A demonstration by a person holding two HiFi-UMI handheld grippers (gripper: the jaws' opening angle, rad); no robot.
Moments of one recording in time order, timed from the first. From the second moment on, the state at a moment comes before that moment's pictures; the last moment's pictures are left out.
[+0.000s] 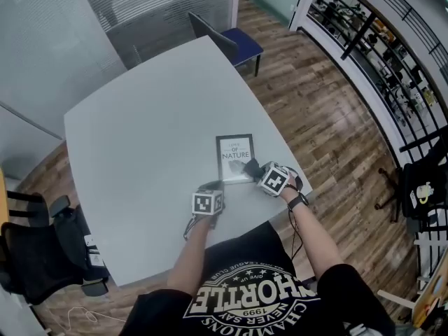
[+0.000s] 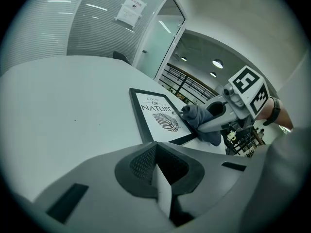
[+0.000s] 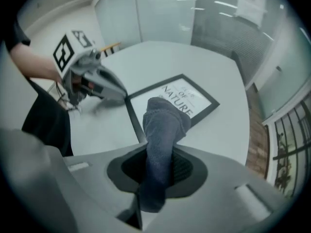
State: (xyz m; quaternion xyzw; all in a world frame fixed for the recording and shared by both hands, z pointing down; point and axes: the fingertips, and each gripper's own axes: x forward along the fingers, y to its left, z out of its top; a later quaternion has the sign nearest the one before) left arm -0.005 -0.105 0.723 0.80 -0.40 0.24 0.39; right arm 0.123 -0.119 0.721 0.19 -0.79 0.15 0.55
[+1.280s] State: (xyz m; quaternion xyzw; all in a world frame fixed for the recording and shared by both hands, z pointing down) left arm -0.021 -0.099 0.388 0.88 -0.48 0.04 0.03; right arm 0.095 -0.077 0.377 0.58 -0.81 -0.07 0.10
